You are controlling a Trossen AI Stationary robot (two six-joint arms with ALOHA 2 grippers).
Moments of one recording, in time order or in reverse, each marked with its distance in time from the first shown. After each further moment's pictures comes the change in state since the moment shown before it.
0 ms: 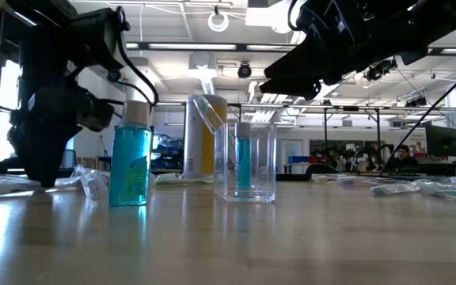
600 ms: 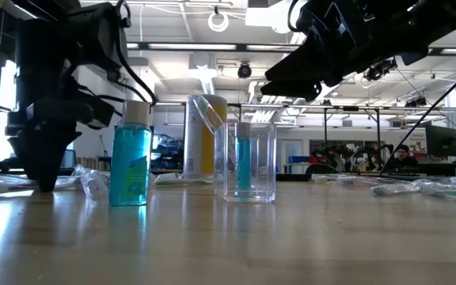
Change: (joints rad) left arm -0.074 0.115 0.007 -0.076 -0.094 -0.083; right arm 0.000 0.000 0.000 -0.011 -0.001 0.000
